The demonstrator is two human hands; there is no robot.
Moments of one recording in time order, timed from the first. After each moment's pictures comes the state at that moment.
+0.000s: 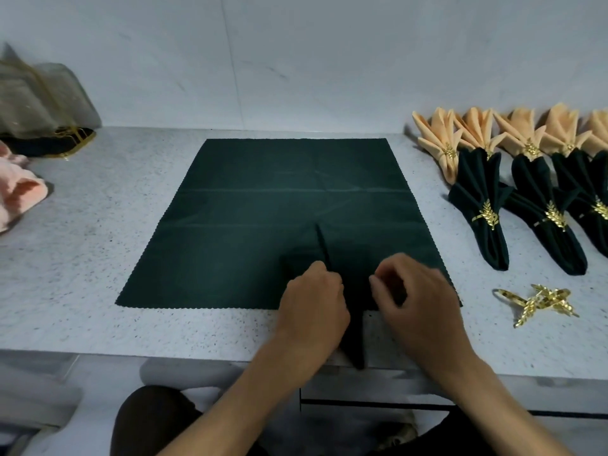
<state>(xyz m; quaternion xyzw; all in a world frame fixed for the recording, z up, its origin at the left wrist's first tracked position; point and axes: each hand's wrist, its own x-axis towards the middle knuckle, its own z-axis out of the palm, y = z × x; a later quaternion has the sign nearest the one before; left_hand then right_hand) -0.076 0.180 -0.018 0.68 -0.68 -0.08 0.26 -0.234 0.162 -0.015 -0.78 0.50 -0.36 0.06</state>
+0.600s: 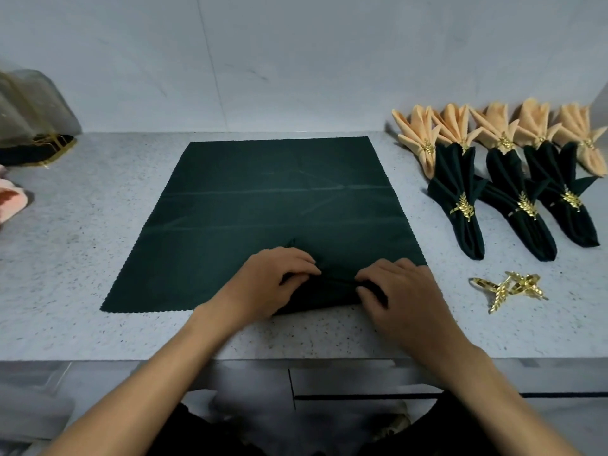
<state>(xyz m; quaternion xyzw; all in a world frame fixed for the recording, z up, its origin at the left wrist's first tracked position) -0.006 0.150 -0.016 0.51 -0.81 -0.16 0.23 -0.253 0.155 -0.028 -0.83 0.49 -0.25 0.02</state>
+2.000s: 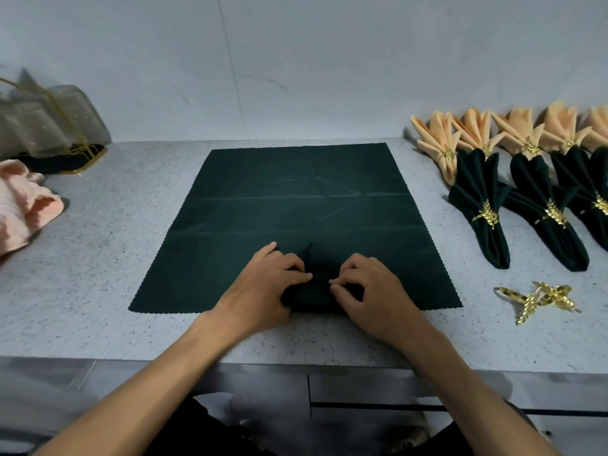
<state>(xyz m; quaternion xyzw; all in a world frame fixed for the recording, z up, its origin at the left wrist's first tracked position) 0.027 0.157 -0.028 0.52 -0.84 -0.03 0.15 -0.197 0.134 -0.030 -0.82 0.44 -0.29 0.21</state>
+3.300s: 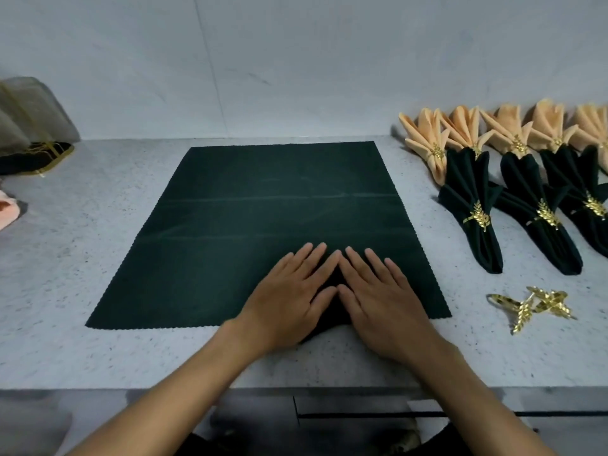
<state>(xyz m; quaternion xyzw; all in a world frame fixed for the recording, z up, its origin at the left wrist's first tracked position) -0.038 0.139 -0.035 0.56 -0.82 -0.09 0.05 -0.216 0.127 -0.038 -0.84 0.53 -0.04 0.06</state>
